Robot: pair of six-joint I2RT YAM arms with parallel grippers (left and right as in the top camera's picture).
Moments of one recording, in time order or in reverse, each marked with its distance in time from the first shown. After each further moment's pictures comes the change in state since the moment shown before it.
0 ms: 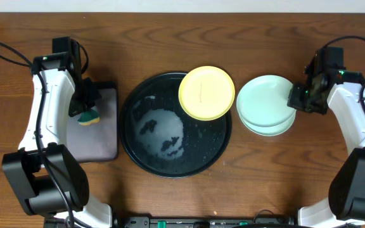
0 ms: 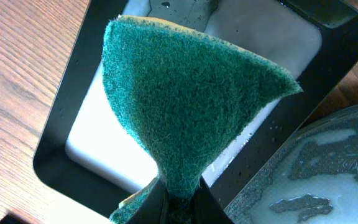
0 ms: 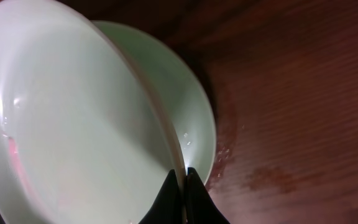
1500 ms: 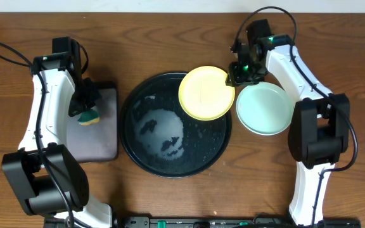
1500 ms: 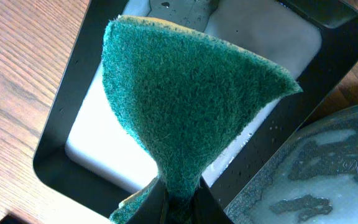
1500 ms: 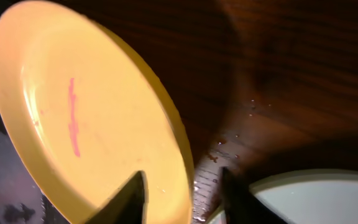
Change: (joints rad) left arm 0.000 0.000 0.000 0.000 0.000 0.000; right arm 0.332 0.478 0.540 -0.113 -0.269 -0.168
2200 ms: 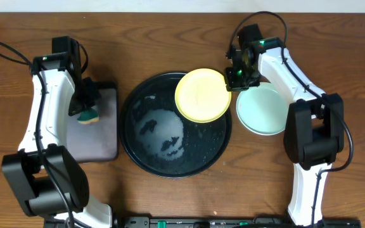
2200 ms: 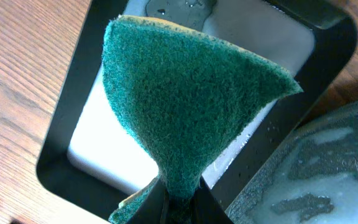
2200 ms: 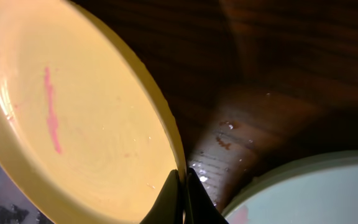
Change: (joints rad) left arm -0.002 -0.008 0.000 0.011 0.000 0.031; right arm 0.047 -0.002 -0.019 -0.027 0.054 0.053
